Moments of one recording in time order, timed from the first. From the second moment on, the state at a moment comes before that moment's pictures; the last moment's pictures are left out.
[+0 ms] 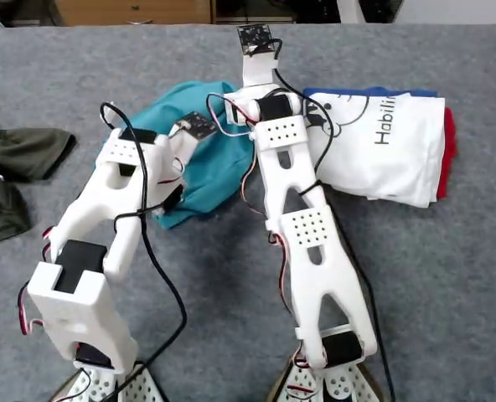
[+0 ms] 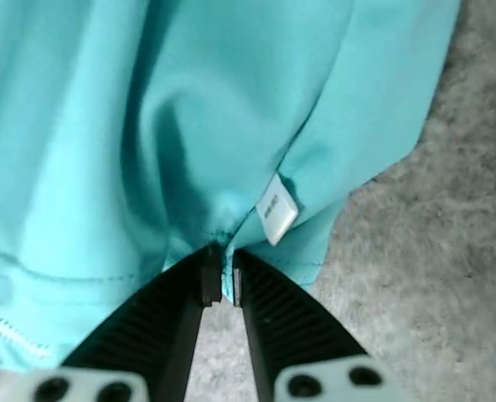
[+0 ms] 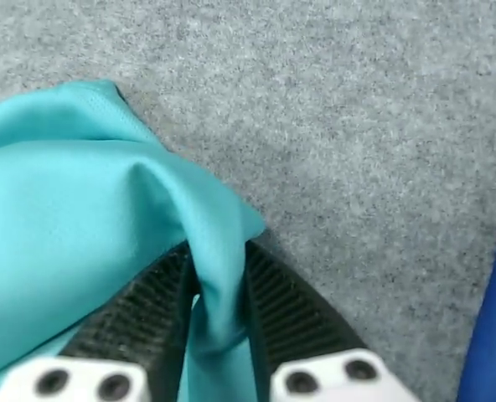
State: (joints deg) left arm 6.1 14.2 9.1 70.5 -39.4; right arm -17.3 82.2 -92.7 70.8 -11.4
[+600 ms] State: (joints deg) left arm 6.0 14.2 -16.6 93.6 -30.5; right arm -17.3 82.2 -92.7 71.1 -11.4
